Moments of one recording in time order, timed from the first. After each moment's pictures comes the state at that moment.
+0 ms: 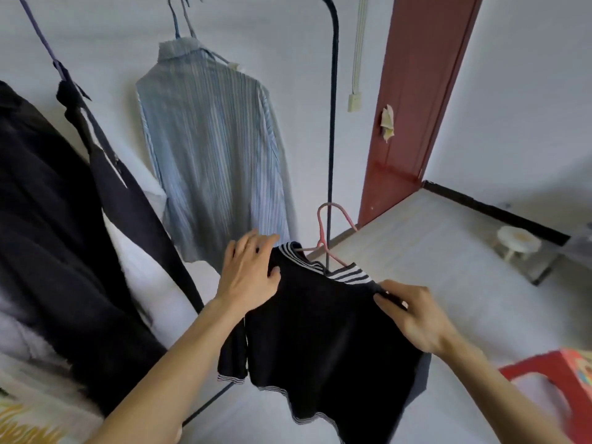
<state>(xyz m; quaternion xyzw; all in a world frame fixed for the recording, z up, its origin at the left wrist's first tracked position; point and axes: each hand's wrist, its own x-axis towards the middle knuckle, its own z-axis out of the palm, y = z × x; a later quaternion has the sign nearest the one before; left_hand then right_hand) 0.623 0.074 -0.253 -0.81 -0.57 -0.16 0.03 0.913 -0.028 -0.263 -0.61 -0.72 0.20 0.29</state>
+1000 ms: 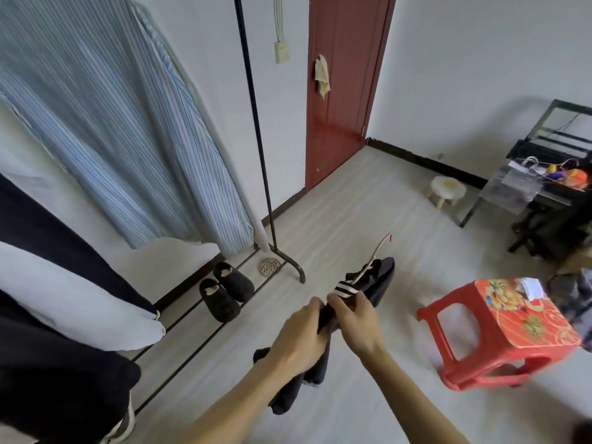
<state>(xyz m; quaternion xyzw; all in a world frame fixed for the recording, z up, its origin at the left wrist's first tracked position) 0.825 -0.043 -0.357 -0.79 -0.49 -0.10 -0.37 0.950 -0.073 -0.358 -0.74 -0.34 0.39 0.43</state>
